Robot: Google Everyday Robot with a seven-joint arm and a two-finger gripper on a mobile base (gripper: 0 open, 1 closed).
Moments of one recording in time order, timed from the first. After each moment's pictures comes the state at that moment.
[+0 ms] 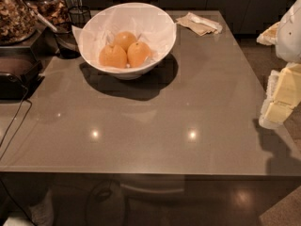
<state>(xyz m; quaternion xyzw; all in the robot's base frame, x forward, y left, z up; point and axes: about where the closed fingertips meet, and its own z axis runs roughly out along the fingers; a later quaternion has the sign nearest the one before) 0.438 -0.217 0.976 -0.60 0.78 -0.03 0.16</state>
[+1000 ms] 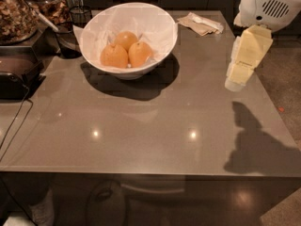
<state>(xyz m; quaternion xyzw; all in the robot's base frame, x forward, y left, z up) 0.495 -0.180 0.996 -0.58 0.81 -0.01 0.13</state>
